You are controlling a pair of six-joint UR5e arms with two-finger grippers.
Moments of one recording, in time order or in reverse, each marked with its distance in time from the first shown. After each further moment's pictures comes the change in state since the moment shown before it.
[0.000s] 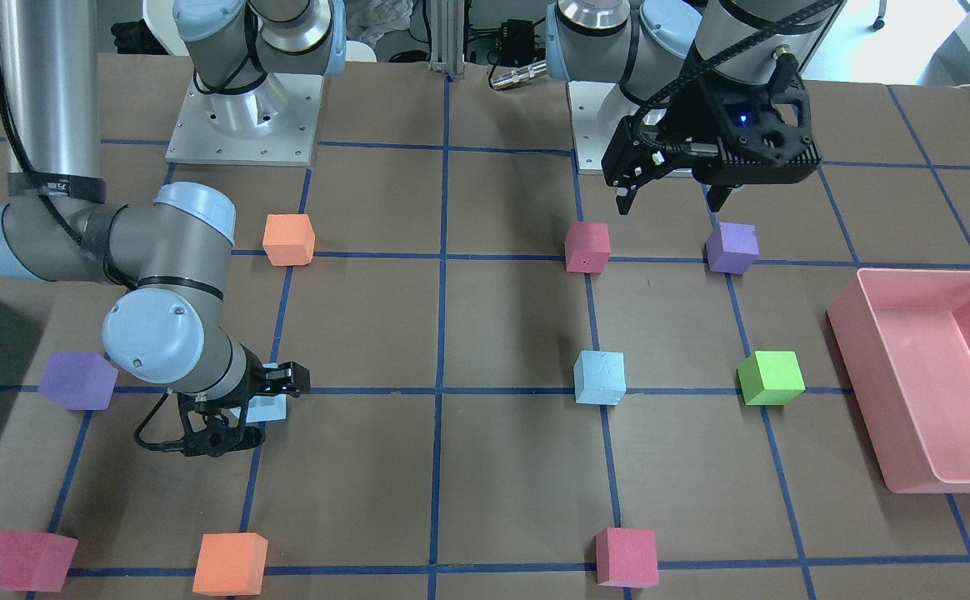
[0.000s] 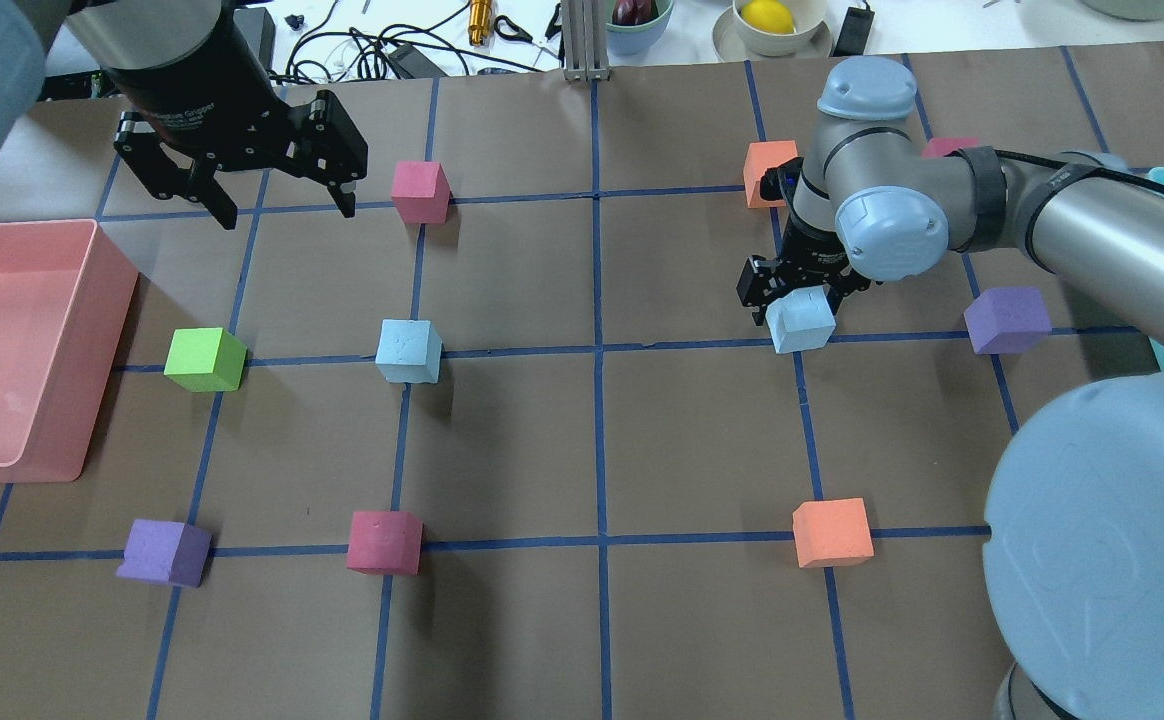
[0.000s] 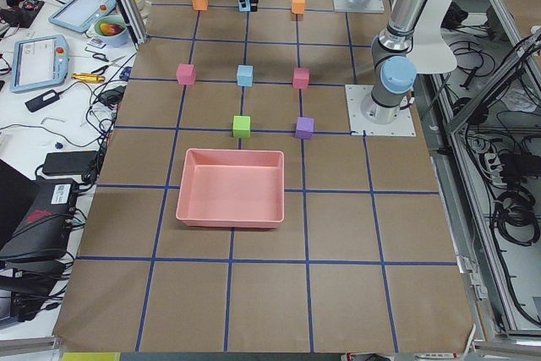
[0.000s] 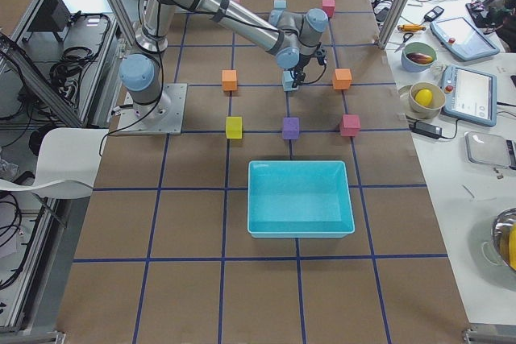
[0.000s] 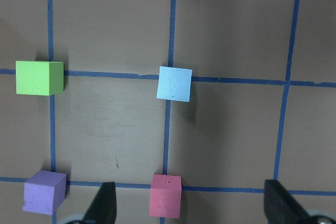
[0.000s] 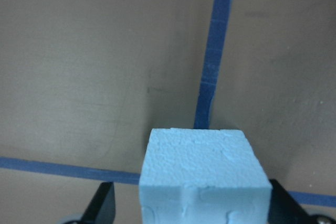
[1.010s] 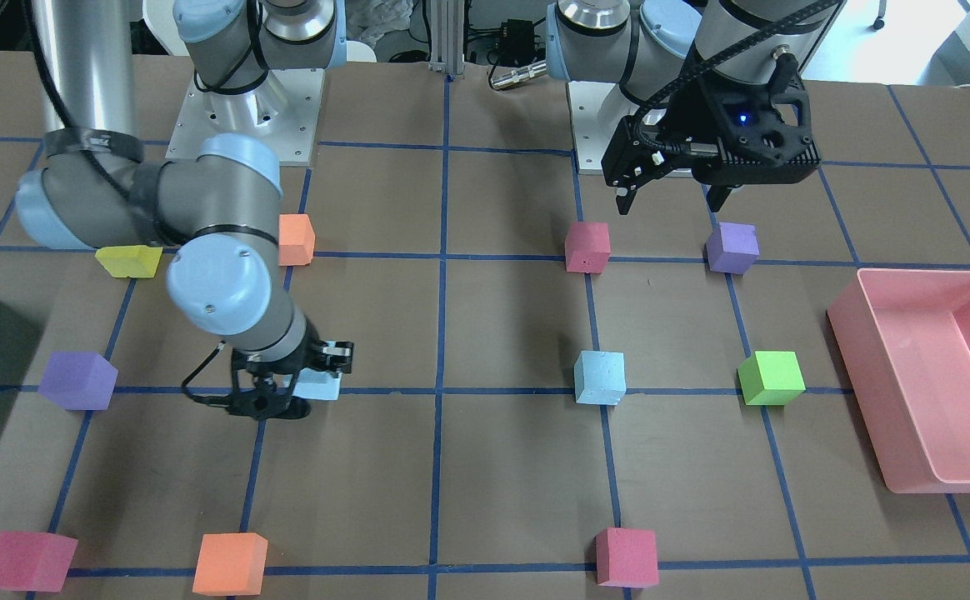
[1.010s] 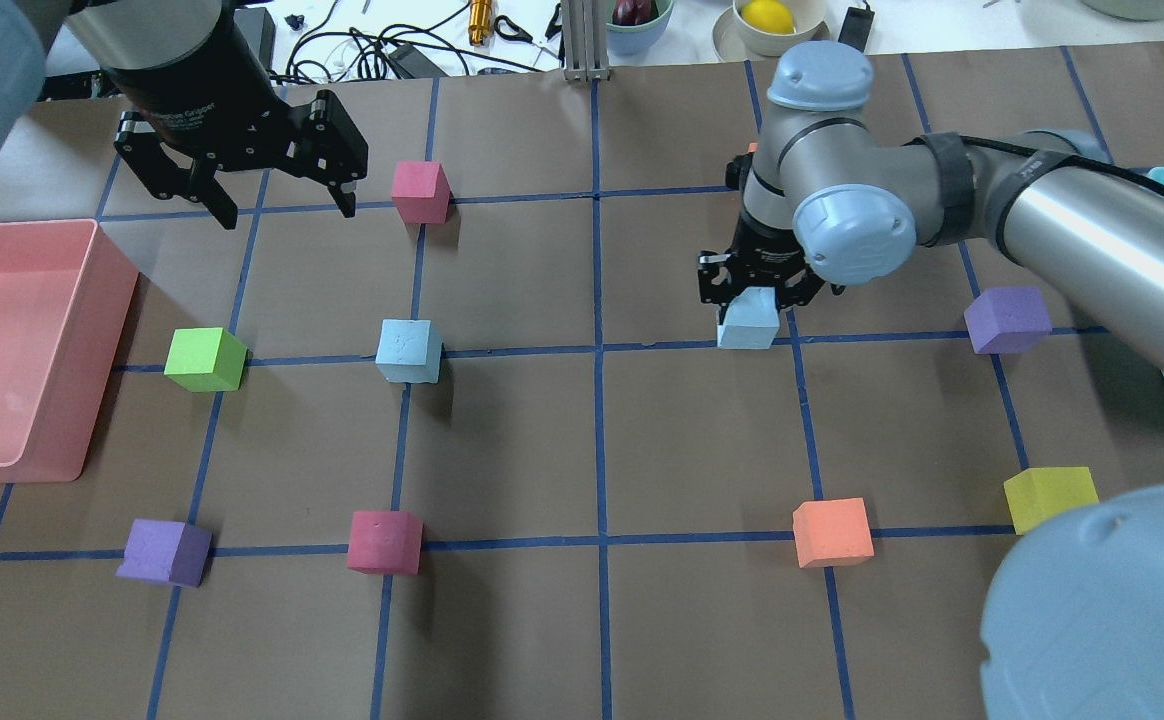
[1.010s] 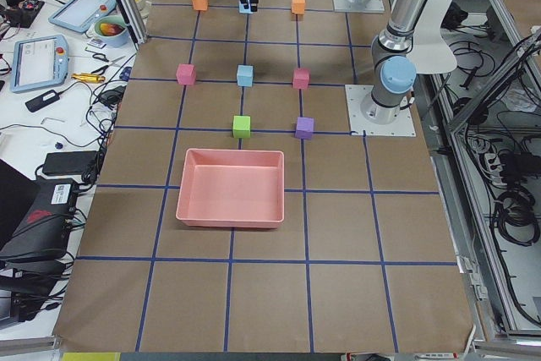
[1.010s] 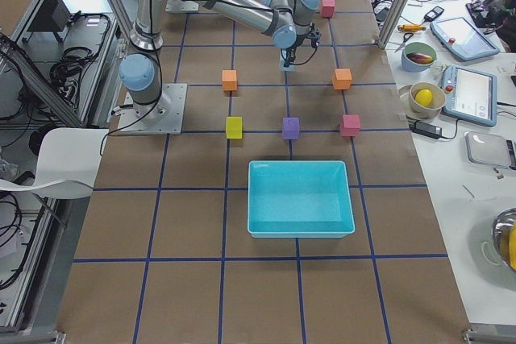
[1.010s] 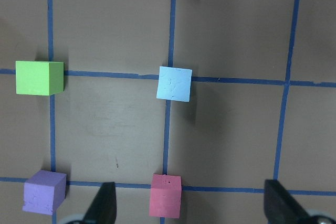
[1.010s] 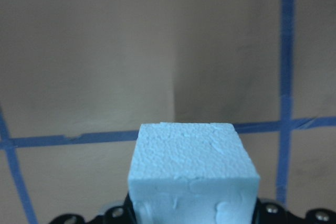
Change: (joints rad) left arm 0.000 0.000 0.000 0.000 0.000 0.000; right arm 0.165 -0.078 -0.012 0.054 0.051 0.392
